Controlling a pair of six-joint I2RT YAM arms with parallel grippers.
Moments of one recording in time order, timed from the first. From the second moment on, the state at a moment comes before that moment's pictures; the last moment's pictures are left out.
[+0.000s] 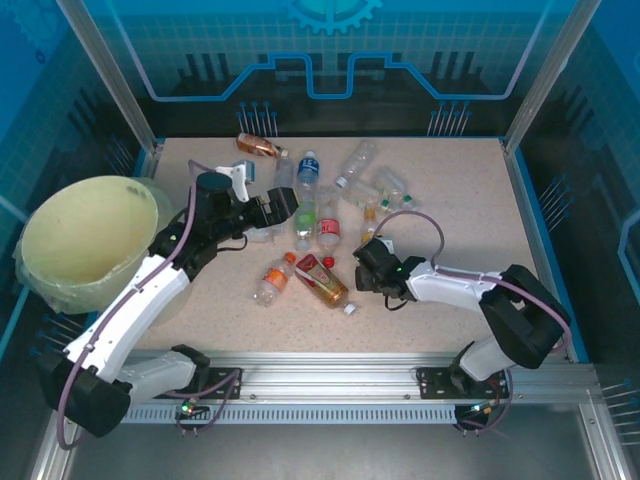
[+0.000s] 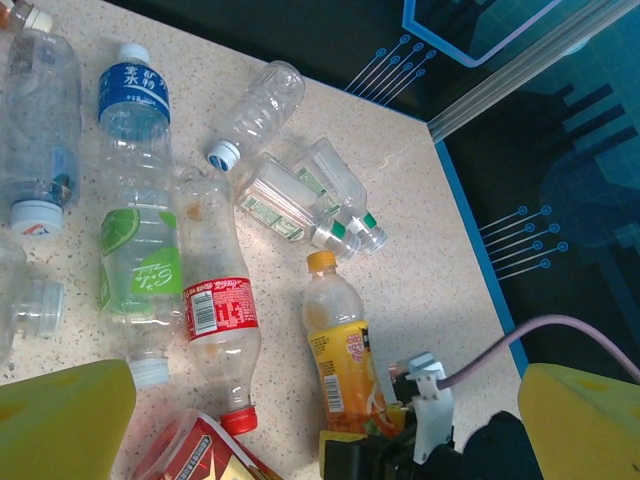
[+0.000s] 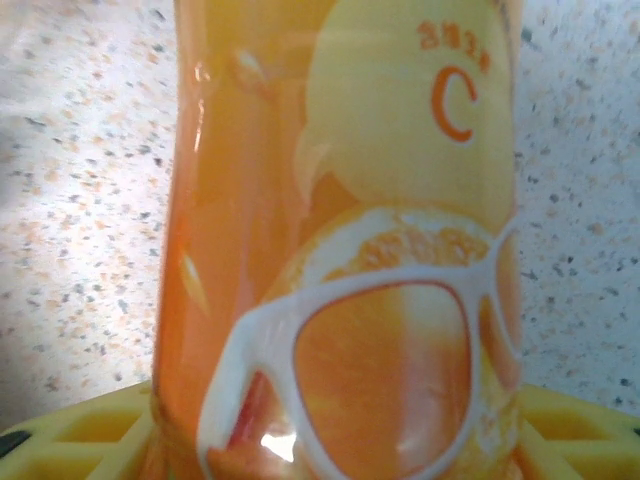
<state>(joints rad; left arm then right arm) -0.39 1.12 1.06 -0.39 0.21 -0.66 0.74 1.49 0.72 -0.34 0.29 0.64</state>
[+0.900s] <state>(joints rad) -0.49 1.24 0.89 0.03 0.49 -0.79 0.74 1.13 0.63 -0.03 -0.15 0.54</state>
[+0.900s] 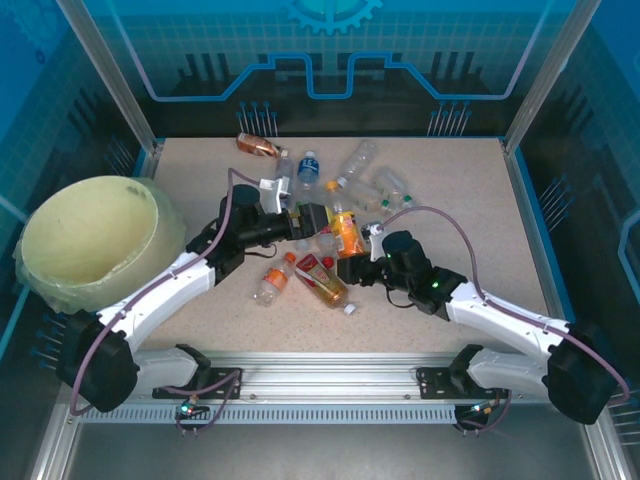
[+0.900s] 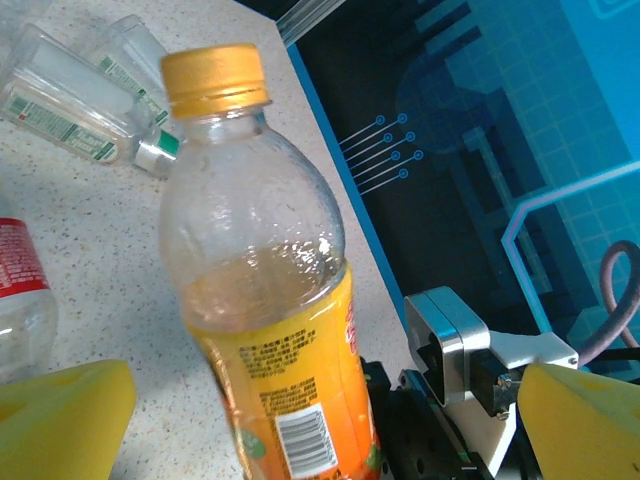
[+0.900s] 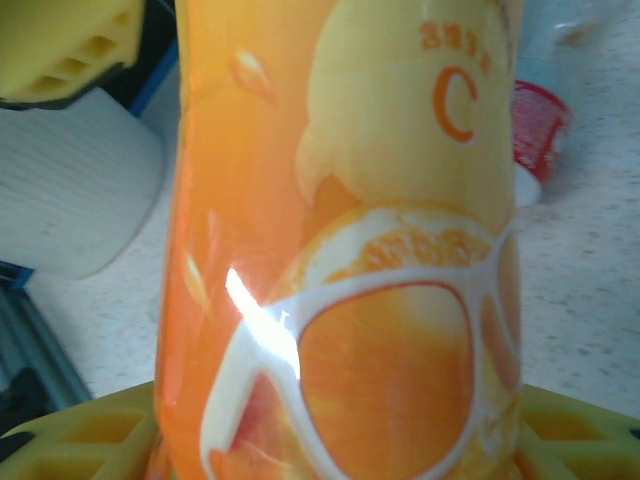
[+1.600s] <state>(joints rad) -0.53 1.32 0.85 0.19 0.41 -0.84 0.78 1.23 0.64 0.26 -0.38 0.65</state>
